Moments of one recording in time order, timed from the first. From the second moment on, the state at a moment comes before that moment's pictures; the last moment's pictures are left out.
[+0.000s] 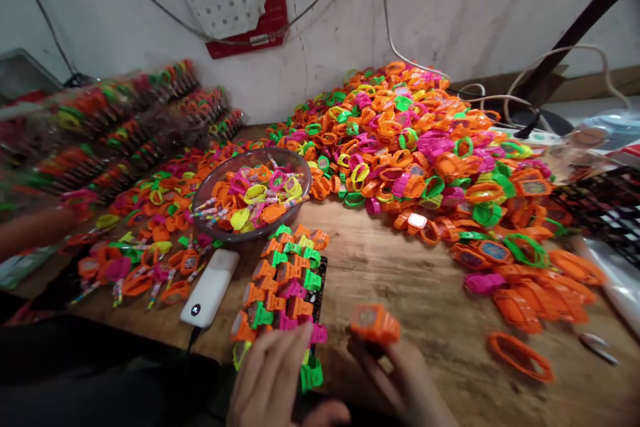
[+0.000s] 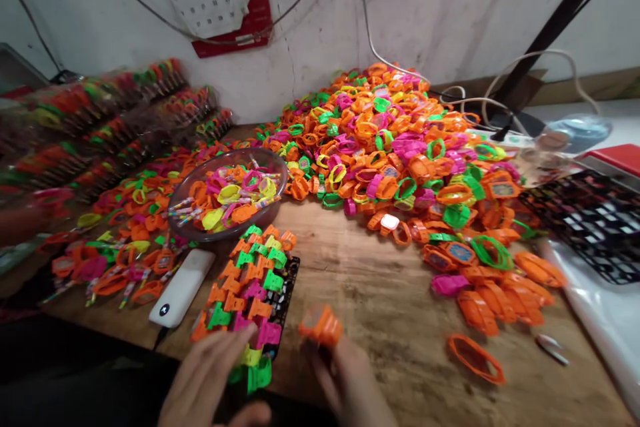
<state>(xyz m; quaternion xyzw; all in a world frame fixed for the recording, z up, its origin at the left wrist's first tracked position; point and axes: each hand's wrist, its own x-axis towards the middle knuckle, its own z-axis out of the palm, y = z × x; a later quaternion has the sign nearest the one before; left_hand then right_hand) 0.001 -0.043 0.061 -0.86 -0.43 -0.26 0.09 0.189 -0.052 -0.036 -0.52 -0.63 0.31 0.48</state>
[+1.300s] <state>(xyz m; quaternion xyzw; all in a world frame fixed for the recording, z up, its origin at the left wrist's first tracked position) -0.001 0.051 0.067 -0.90 -0.39 -0.19 -0.08 0.130 -0.002 -0.060 -0.60 -0.64 0.25 0.42</state>
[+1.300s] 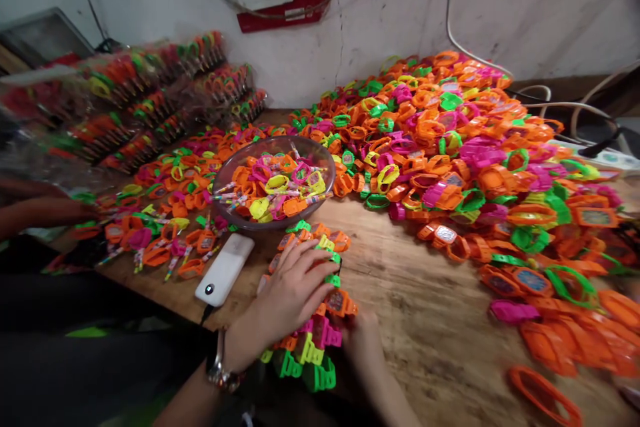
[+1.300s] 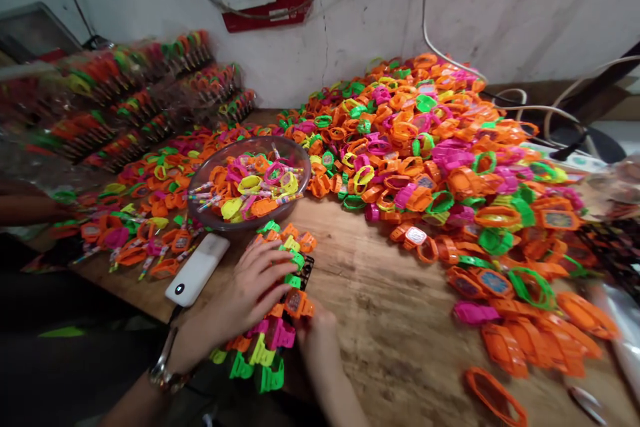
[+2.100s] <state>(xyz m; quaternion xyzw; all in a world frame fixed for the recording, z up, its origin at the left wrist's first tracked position) 0.005 -0.016 0.037 -0.85 -0.44 -0.29 0.04 0.148 -0.001 -0.015 -0.61 -0.68 0.26 0.31</state>
